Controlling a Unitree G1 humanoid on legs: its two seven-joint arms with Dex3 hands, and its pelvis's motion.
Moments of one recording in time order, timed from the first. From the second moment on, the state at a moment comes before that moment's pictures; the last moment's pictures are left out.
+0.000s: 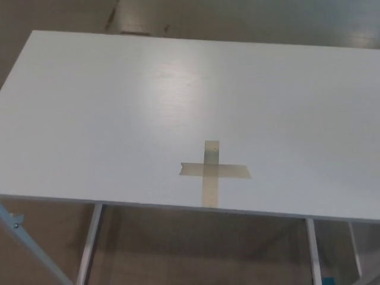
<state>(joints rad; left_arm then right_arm) -0.21 0.46 0.32 1.26 0.06 -0.06 -0.04 -0.28 -0.29 -0.17 1.31 -0.06 0.01 -0.06</state>
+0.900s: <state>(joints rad) -0.21 0.46 0.28 1.29 0.05 -0.09 -0.07 -0.28 -0.29 -0.18 1.33 -0.06 0.01 -0.07</state>
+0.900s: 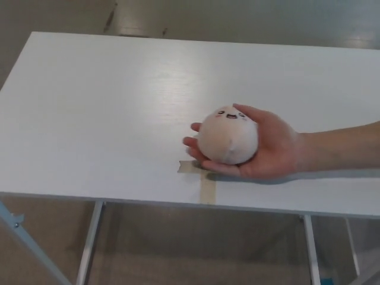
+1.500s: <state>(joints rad) -0.21 0.47 0.26 1.29 0.04 -0.10 -0.08 -0.28 -0.29 -0.18 1.33 -0.06 0.01 -0.06</state>
